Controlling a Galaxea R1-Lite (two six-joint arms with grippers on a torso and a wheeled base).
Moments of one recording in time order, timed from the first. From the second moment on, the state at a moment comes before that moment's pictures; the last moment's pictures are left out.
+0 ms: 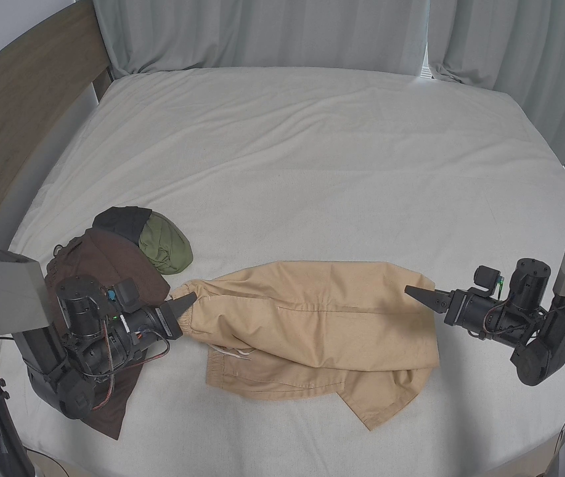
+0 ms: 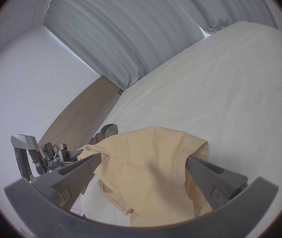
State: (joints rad) left arm -0.26 2.11 -0.36 -1.55 -0.31 -0.45; right arm 0.14 2.14 -0.40 -1.54 0.56 0.47
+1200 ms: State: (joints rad) left arm -0.26 2.12 -0.37 -1.55 -0.31 -0.45; right arm 0.22 2.26 -0.41 -1.54 0.55 0.45
